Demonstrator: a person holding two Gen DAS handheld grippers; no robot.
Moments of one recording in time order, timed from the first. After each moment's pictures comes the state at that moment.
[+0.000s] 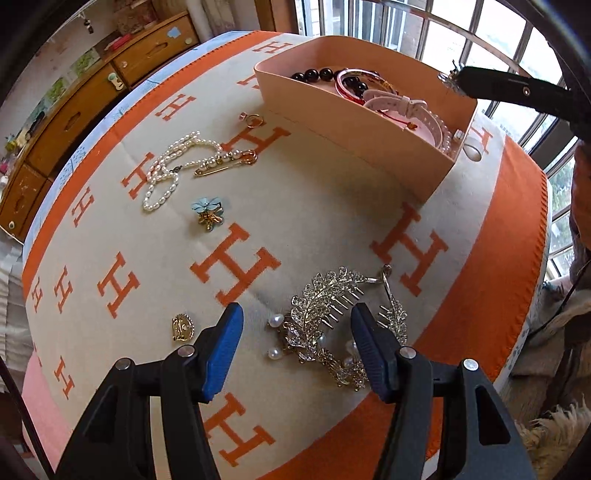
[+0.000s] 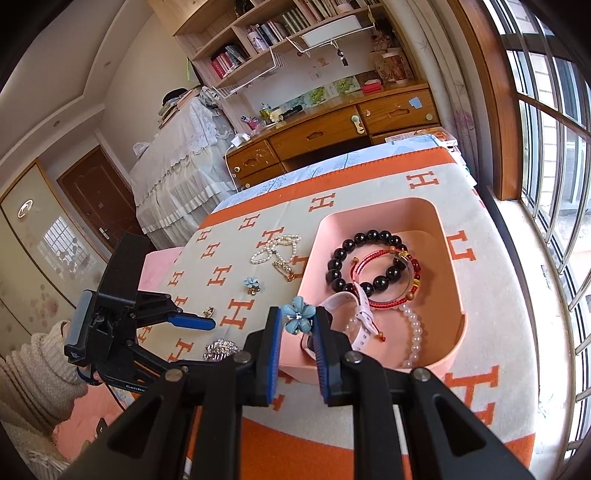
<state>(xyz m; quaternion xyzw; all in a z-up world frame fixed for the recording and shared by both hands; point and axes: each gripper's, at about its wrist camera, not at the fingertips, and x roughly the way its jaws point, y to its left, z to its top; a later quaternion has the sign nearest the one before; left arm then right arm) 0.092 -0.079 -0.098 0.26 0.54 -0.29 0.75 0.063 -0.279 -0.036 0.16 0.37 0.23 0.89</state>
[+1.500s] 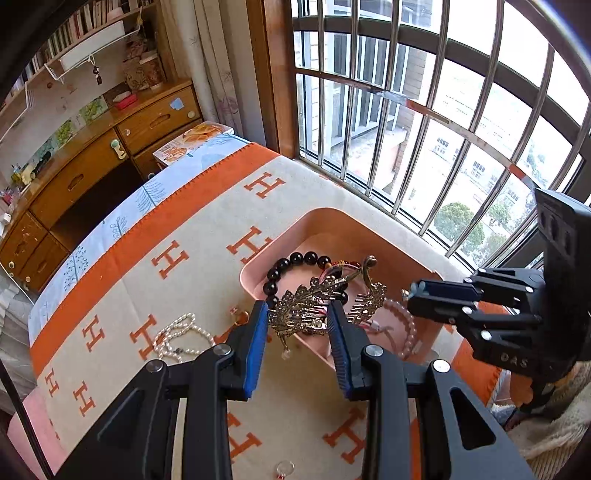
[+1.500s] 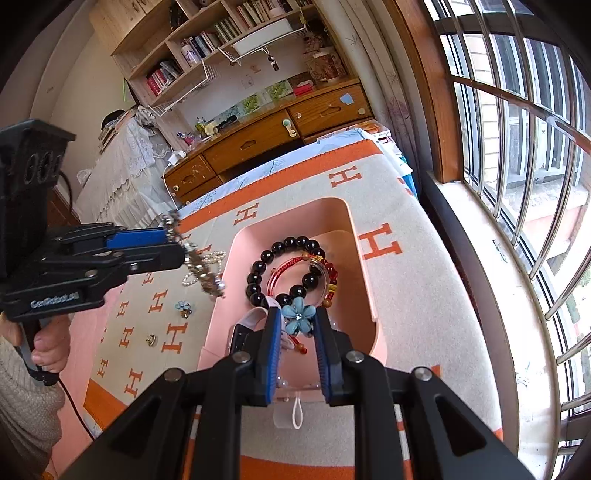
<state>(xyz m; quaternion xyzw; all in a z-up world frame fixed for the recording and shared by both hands) 0.165 -0.176 -0.004 0.19 0.45 -0.31 0.81 0.073 -0.314 -0.051 0.19 0.38 0.11 0.90</state>
